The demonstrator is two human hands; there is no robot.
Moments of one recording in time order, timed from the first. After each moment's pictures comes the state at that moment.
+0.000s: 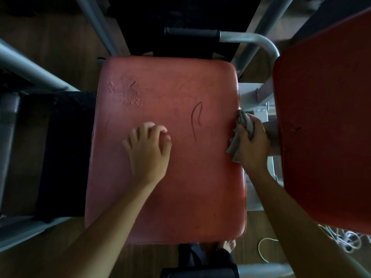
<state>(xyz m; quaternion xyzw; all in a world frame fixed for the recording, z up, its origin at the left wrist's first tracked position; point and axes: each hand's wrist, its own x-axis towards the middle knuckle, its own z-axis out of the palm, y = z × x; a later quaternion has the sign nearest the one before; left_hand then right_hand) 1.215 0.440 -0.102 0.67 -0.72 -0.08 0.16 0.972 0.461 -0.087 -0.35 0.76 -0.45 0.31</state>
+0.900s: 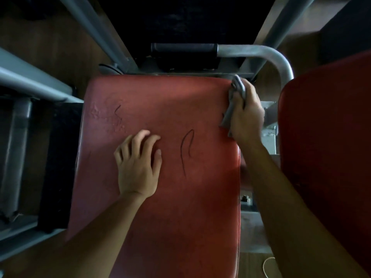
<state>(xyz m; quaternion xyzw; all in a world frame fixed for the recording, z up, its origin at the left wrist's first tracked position) 1.193 0.394 -0.118 0.66 -0.74 -0.05 0.08 0.938 0.316 -0.098 -0.41 0.77 -0.40 0.29</state>
